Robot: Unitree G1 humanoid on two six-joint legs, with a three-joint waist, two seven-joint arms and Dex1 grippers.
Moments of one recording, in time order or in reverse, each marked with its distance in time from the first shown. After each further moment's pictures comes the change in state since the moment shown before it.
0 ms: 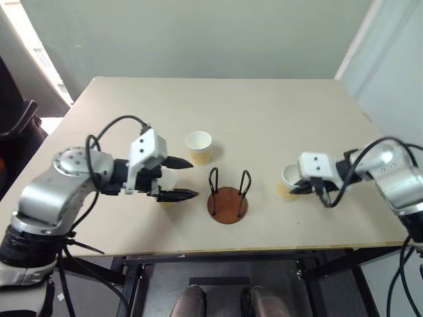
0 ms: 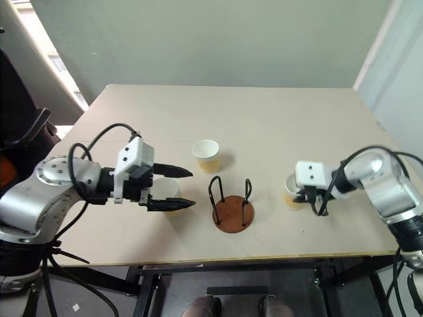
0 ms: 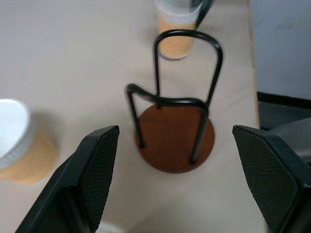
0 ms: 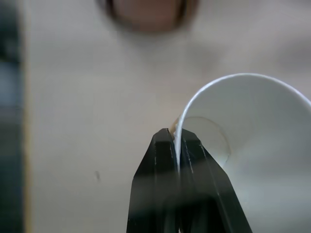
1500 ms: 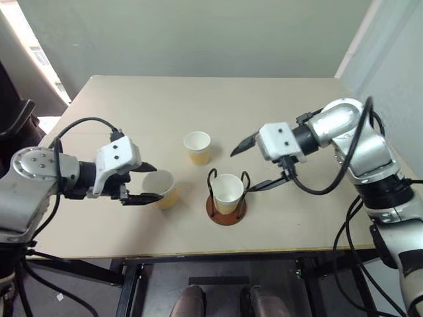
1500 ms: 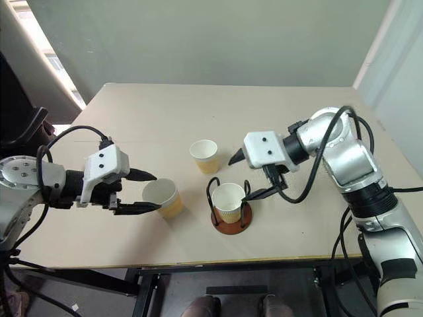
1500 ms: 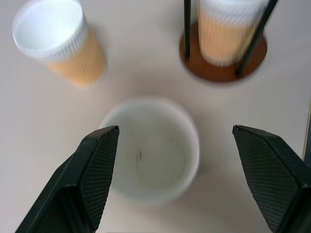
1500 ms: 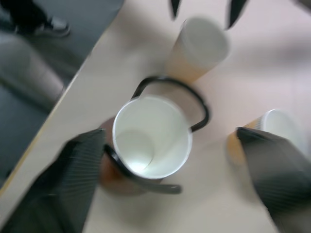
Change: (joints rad) left arm 0.111 0.225 -0.012 0.061 0.172 -0.107 -0.074; right arm -0.225 0.286 0.073 0.059 0.039 -0.089 0.021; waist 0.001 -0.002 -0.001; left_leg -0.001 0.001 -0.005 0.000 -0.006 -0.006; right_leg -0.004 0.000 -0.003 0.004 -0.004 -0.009
